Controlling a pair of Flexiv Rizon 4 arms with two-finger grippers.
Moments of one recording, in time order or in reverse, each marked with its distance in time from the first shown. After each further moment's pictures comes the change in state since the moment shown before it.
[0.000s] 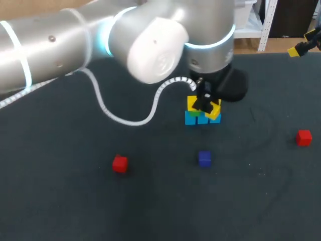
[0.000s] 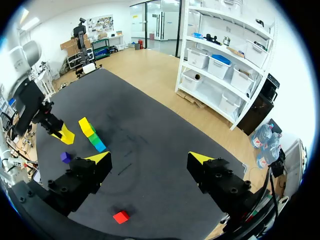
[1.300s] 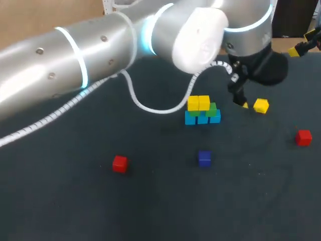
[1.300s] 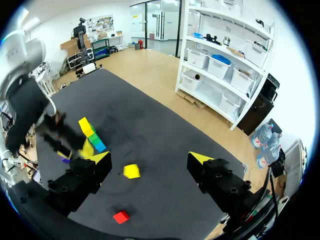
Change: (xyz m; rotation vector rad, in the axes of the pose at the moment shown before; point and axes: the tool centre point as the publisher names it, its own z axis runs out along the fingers) left arm -0.055 0.090 0.000 -0.108 -0.122 0.077; right arm 0.000 0.000 0.000 0.000 0.000 0.000
